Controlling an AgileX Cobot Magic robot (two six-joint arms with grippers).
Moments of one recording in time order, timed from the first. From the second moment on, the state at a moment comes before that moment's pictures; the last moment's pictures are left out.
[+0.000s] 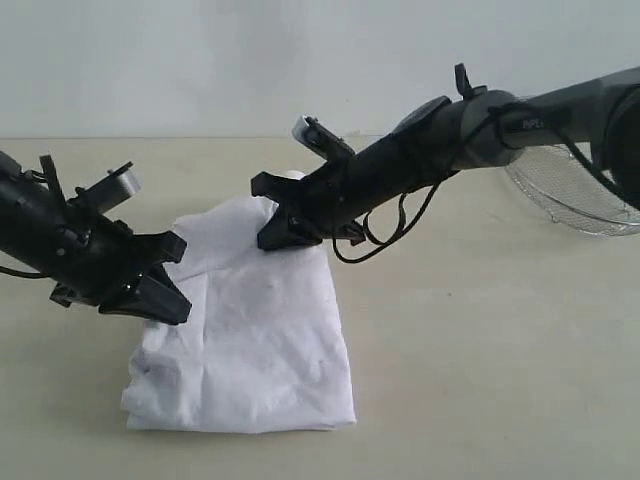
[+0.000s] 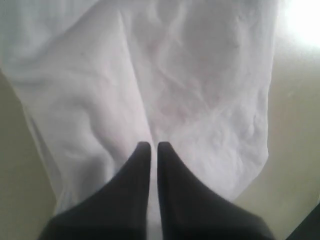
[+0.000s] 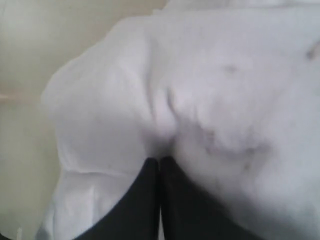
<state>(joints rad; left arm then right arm) -0.11 1.82 -0.94 -0.90 0.82 0.68 0.28 2.33 -1.65 1.18 0.80 -0.64</state>
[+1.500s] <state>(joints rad) -0.11 1.77 -0.94 -0.90 0.83 0.70 0.13 2.16 -1.53 1.12 1.15 -0.69</state>
